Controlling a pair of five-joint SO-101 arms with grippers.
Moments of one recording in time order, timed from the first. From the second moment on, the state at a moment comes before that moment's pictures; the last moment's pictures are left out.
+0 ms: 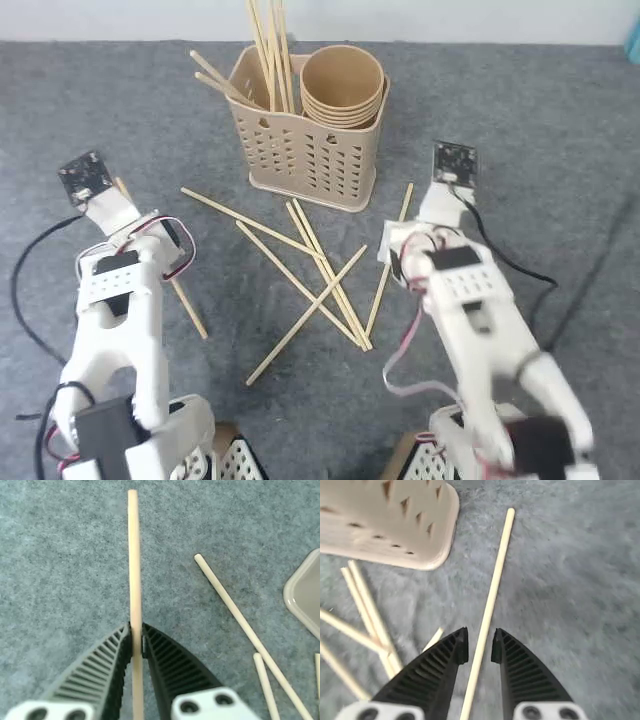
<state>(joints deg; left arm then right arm) -23.8 -16.0 56.2 26.6 19.9 -16.3 -16.0 49.1 33.1 -21.8</state>
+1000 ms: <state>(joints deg) -23.8 -16.0 57.9 21.8 18.4 -13.1 5.9 26.5 48.2 -17.9</state>
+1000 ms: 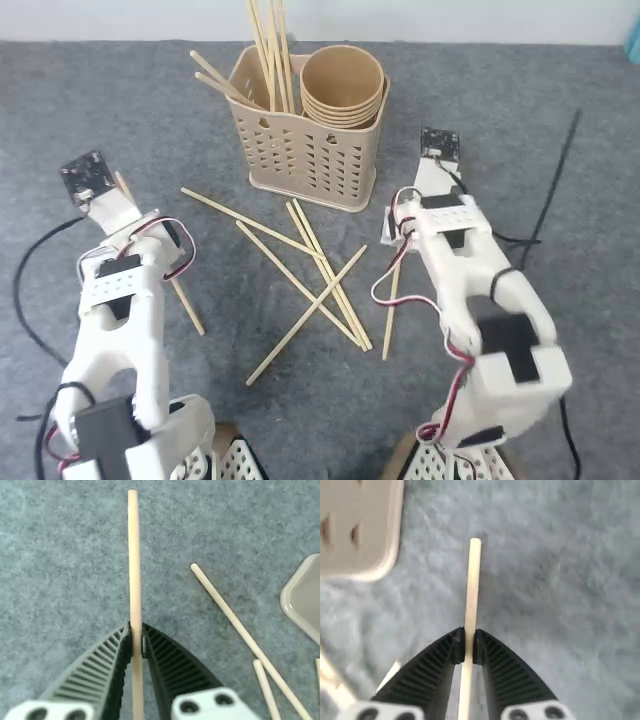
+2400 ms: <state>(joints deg) -22.8 -16.7 61.5 14.6 18.2 -29.7 -8.0 -4.5 0.9 -10.4</state>
